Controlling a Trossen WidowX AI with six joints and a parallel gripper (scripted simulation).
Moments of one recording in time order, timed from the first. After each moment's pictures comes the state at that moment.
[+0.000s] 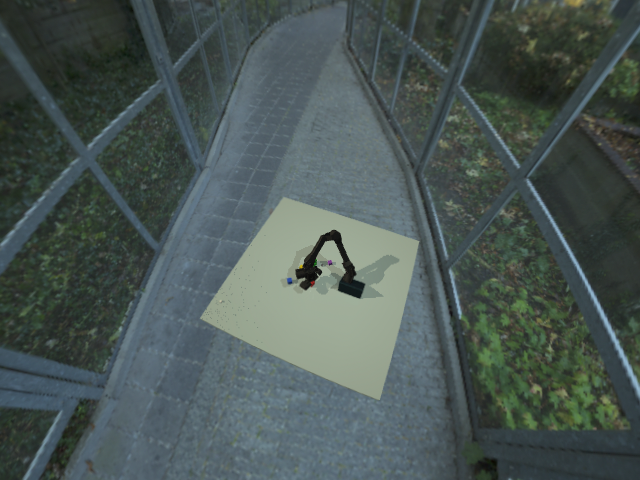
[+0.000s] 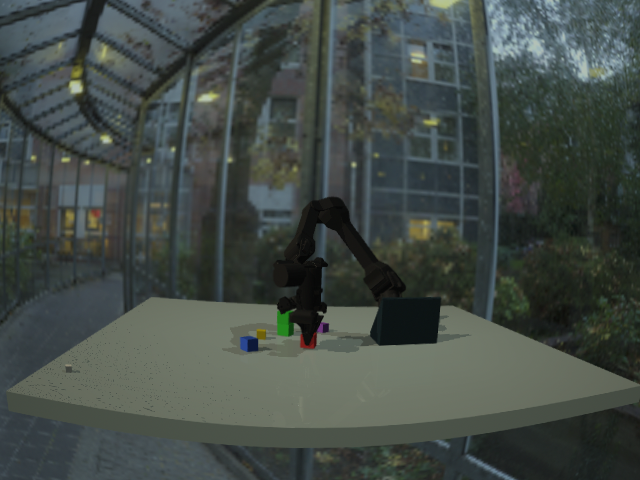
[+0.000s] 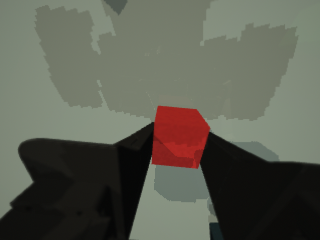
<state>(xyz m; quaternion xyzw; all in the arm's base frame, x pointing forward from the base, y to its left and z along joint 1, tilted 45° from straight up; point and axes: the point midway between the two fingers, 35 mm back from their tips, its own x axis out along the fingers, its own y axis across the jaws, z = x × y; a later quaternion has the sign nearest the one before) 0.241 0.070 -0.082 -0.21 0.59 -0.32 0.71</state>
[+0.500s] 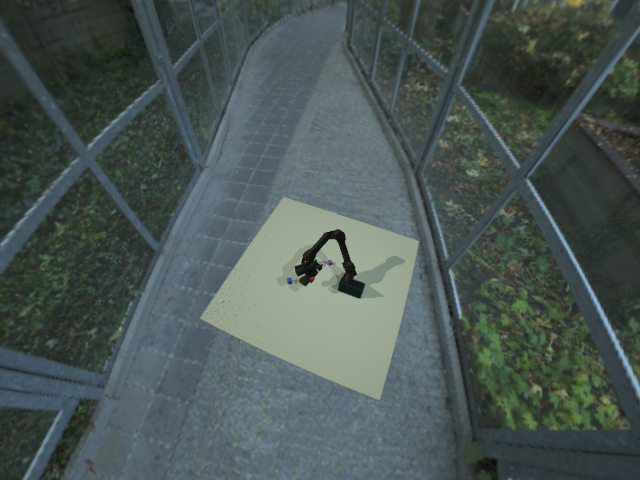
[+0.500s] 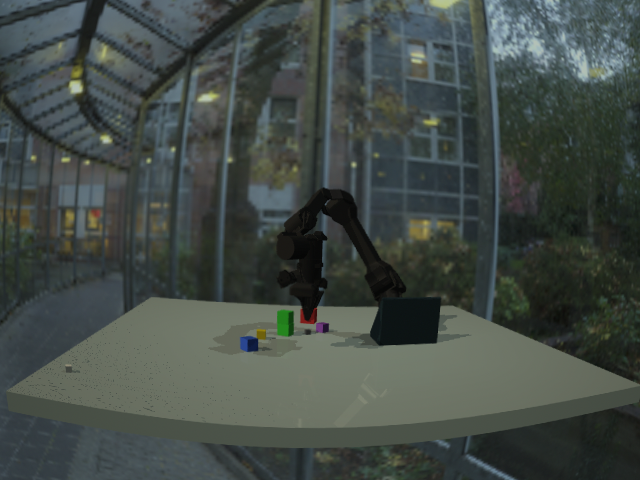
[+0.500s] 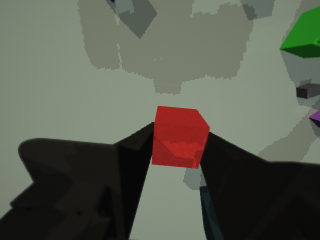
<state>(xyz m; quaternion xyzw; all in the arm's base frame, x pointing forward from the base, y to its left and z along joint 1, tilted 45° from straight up) 0.236 0.118 -0.035 -0.21 0.59 -0.31 0.71</state>
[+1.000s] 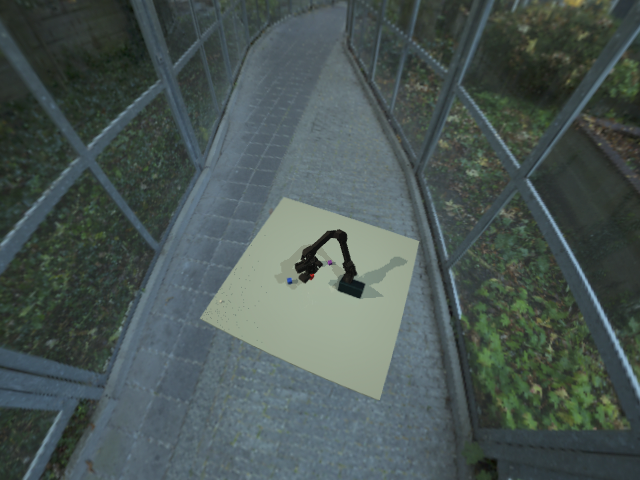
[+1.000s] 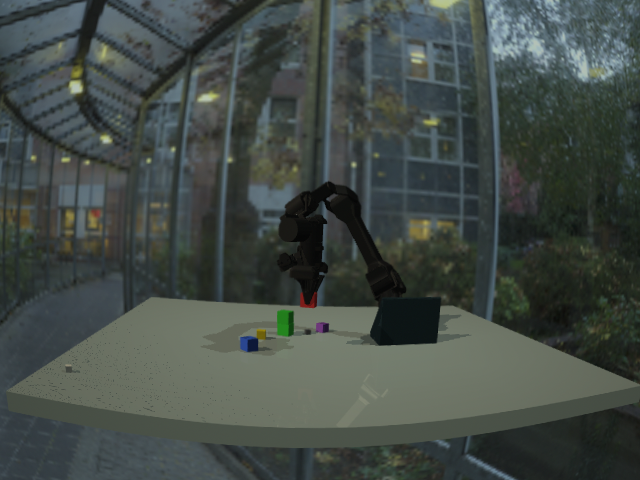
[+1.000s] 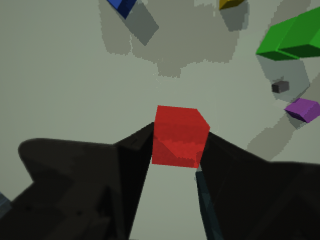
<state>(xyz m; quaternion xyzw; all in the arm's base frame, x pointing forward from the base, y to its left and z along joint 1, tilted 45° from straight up) 0.232 0.148 -0.005 -0.21 0.59 -0.31 0.72</state>
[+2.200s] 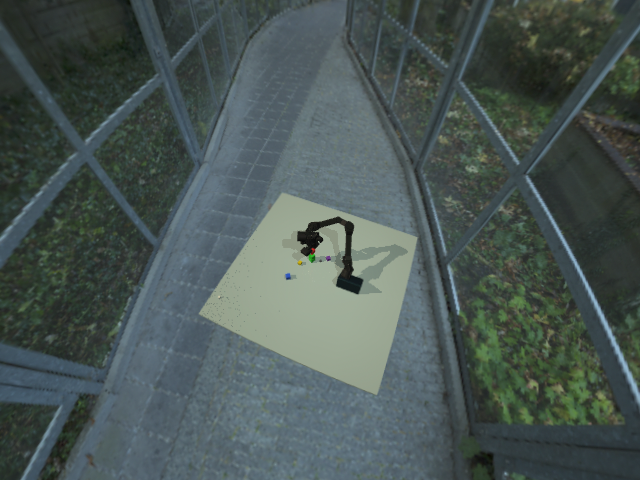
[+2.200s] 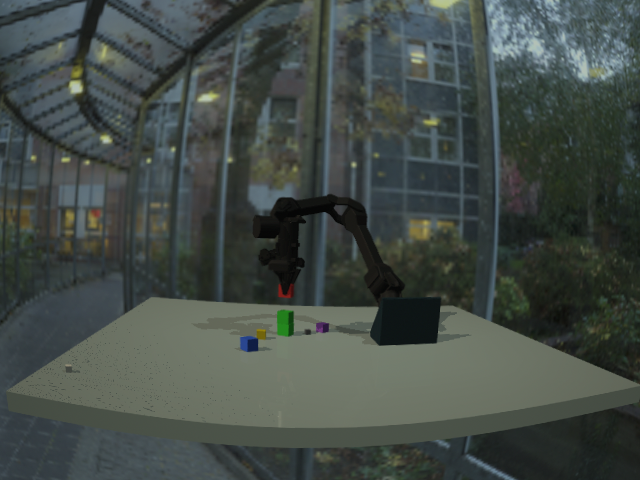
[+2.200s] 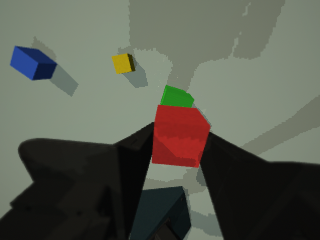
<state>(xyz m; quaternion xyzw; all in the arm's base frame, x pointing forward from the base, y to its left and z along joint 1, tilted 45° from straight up) 0.295 0.035 0.112 -0.20 0.59 -0.31 0.72</state>
